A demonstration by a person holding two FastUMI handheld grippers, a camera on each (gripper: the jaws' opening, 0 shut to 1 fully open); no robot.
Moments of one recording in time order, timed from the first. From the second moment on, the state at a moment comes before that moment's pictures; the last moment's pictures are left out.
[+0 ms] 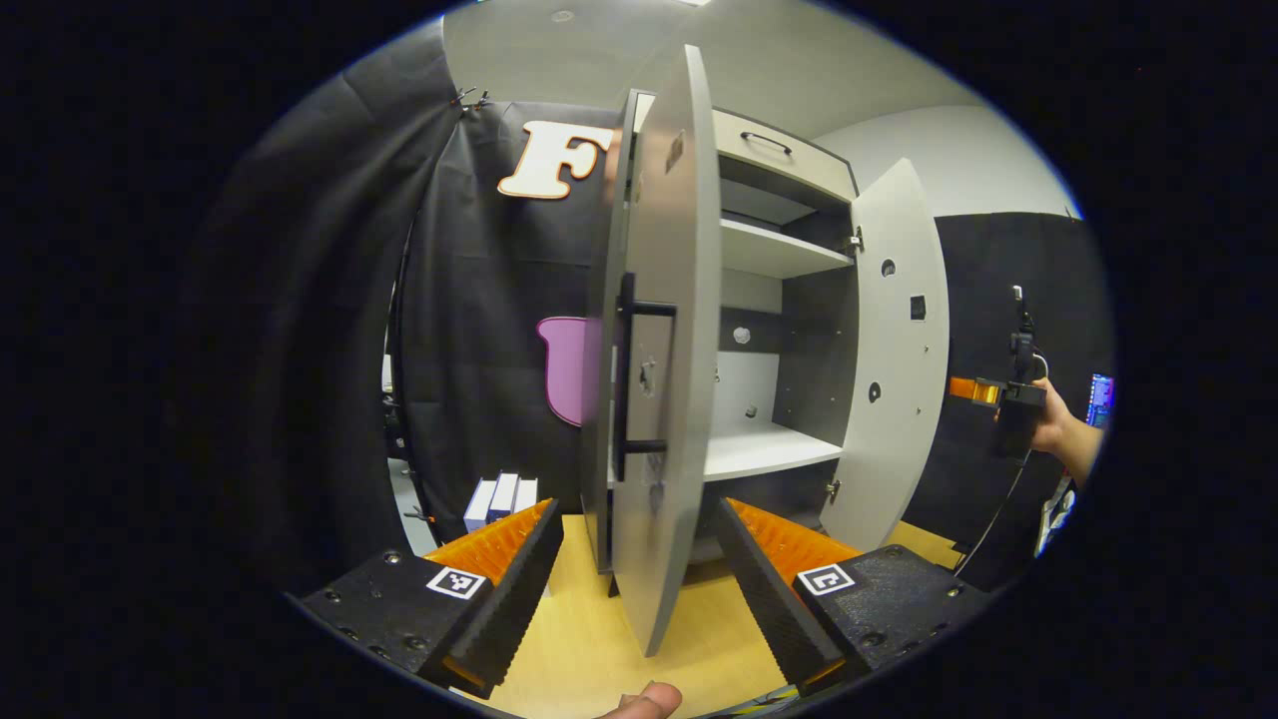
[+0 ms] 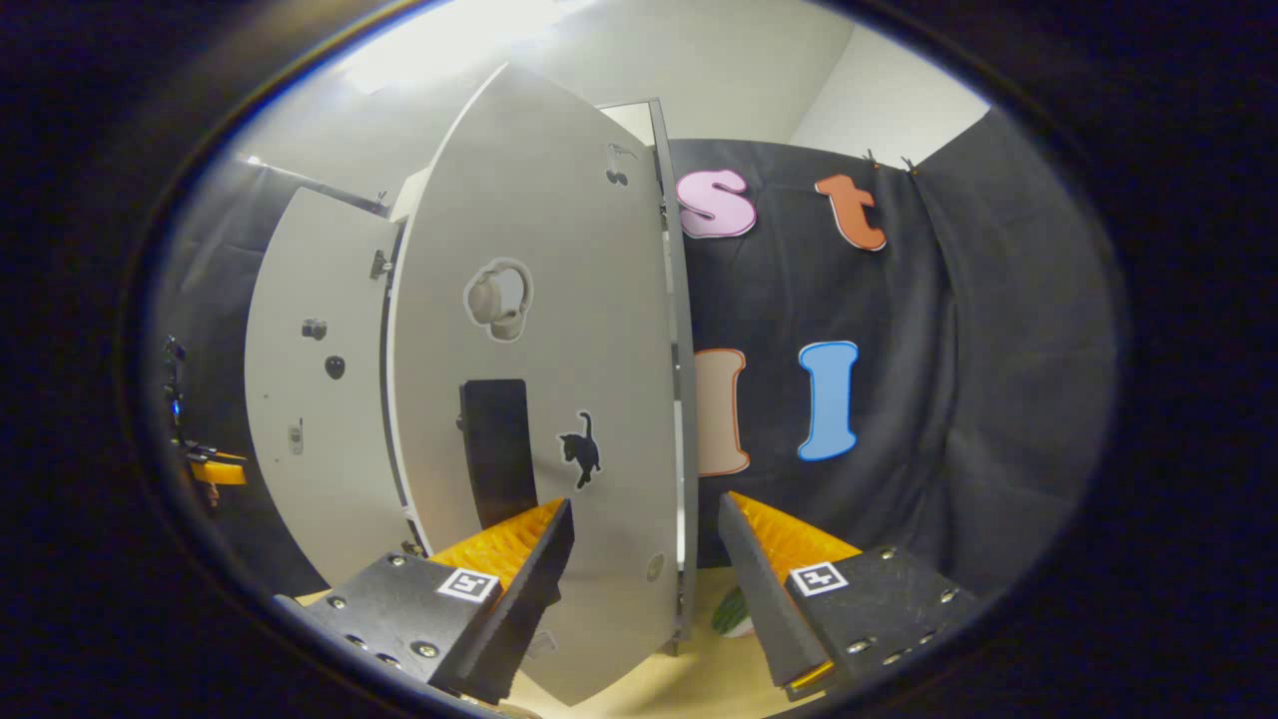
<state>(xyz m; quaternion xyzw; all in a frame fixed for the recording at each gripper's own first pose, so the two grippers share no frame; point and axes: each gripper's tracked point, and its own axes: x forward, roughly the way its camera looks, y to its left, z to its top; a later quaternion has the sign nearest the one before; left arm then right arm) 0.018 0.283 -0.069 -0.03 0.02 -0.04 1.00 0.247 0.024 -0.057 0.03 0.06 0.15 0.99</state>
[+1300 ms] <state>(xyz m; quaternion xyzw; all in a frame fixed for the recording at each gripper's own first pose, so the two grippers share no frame) 0.084 0.329 -0.010 -0.08 0.00 0.04 1.00 0.007 0.095 0.045 0.05 -0.04 0.11 0.99</state>
